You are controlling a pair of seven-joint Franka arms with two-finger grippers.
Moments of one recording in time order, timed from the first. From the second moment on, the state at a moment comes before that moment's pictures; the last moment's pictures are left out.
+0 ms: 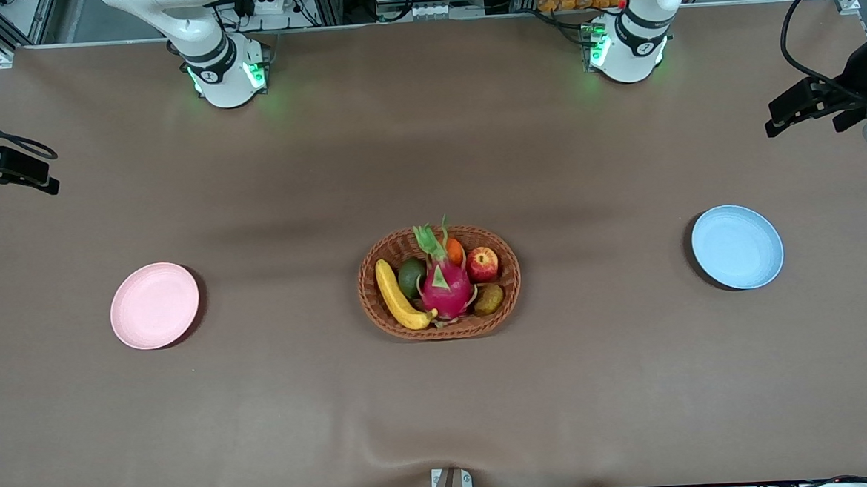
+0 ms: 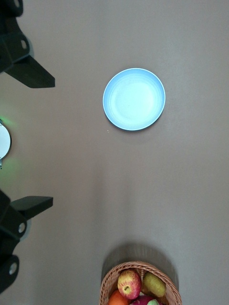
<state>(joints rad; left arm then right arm) -0.09 -0.03 0.05 -1.54 -0.02 1.45 -0.08 0.00 0.02 -0.08 -1.51 0.01 1.45 -0.05</state>
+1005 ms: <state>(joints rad) -0.11 0.05 0.00 -1.54 -0.02 1.45 -0.09 0.01 0.02 -0.09 -1.51 0.01 1.45 -0.05</state>
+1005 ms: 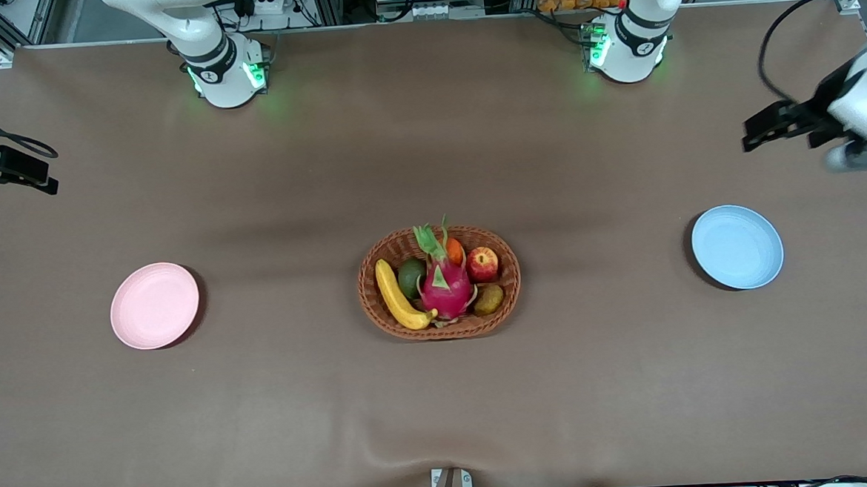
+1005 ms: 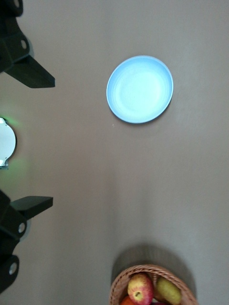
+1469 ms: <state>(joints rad) -0.14 0.18 -0.07 -1.54 -0.07 1.52 -0.14 0.03 0.04 -0.08 -1.52 0.02 1.50 -0.05</state>
